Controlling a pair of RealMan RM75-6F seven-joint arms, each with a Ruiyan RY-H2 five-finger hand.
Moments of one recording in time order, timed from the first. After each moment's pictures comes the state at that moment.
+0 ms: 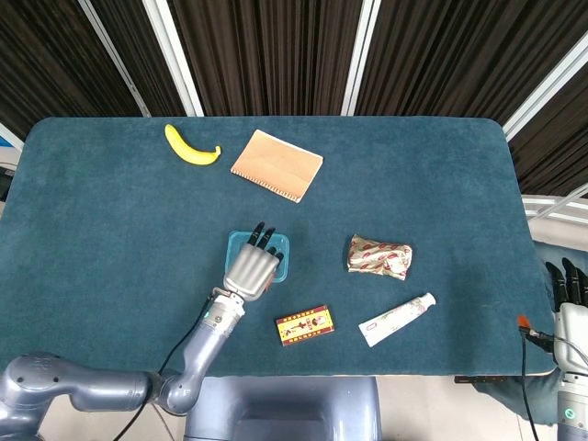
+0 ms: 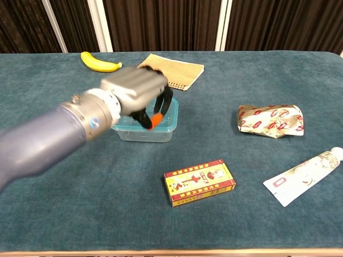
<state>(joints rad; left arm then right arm) -0.91 -1.82 -0.19 -1.52 0.94 1.16 0.87 0.02 -1.17 0.17 -1.71 -1.29 1.54 -0.15</state>
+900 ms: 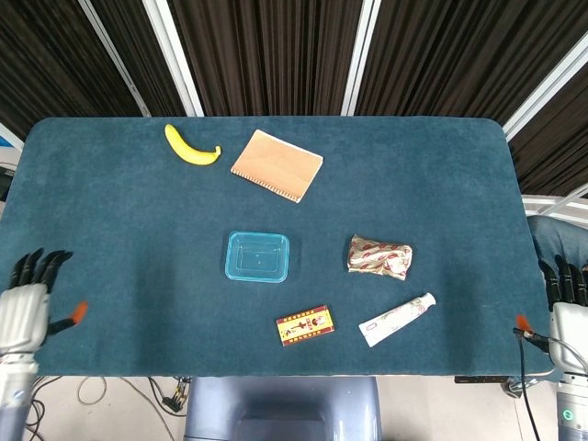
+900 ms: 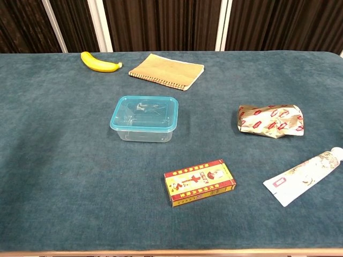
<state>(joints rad) -0.23 -1.16 0.11 -1.82 1.29 1.63 0.13 0.02 -1.16 0.14 -1.68 -1.36 1.56 -0.21</state>
